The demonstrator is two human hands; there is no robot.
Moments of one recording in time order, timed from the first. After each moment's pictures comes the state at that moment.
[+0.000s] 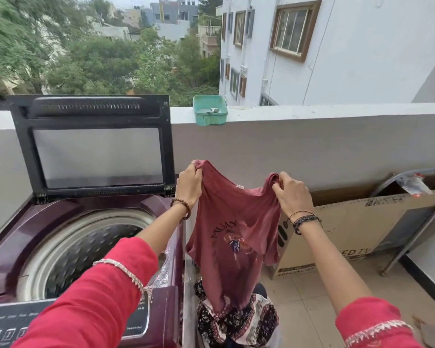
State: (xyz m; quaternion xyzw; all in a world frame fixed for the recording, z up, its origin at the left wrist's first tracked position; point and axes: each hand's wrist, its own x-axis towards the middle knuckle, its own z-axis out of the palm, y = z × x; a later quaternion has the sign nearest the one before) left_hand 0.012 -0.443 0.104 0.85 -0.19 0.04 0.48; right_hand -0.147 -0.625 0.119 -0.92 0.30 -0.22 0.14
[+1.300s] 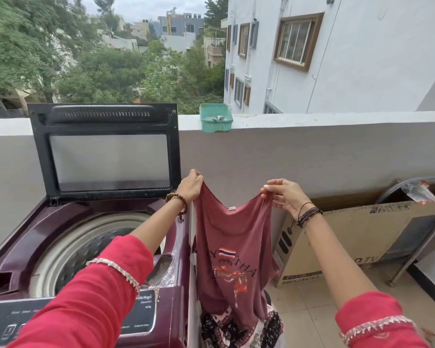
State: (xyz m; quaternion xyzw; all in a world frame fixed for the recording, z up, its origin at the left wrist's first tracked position) left_hand 0.022 -0.423 0.119 0.89 -0.17 -0.12 0.41; right_hand -0.144 -0.618 0.138 -0.64 0.28 -0.11 0.70
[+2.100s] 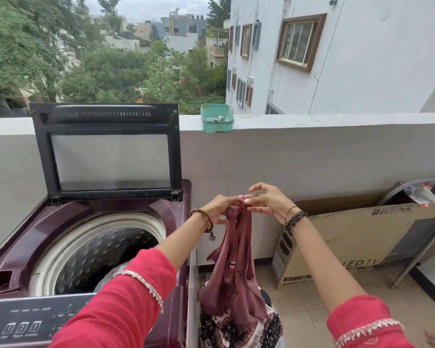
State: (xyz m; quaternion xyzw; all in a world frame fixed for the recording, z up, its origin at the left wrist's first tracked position) left_hand -0.040 -0.458 0.107 0.73 -0.12 -0.41 0.53; right_hand -0.129 -0.593 0.128 -0.66 0.19 -0.04 0.72
